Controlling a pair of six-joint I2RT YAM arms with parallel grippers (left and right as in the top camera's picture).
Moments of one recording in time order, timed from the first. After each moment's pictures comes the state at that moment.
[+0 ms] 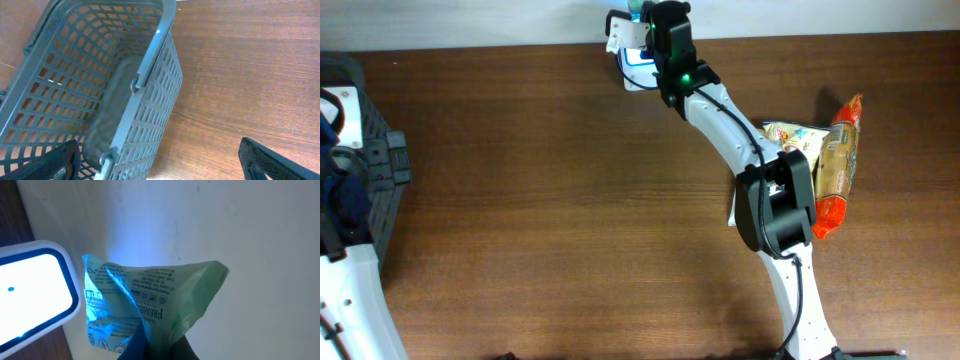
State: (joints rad) left arm 0.37 1.32 1.68 -1.10 -0.21 0.31; right arm 0.39 2.46 2.17 0.06 0.18 -1.33
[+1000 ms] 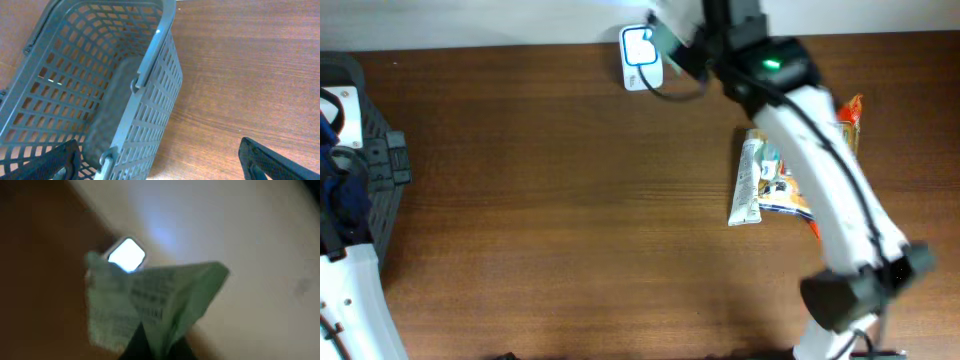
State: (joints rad) left arm 0.37 1.32 1.69 -1.10 -0.21 0.31; right arm 0.38 1.89 2.16 -0.89 0.10 -0.58
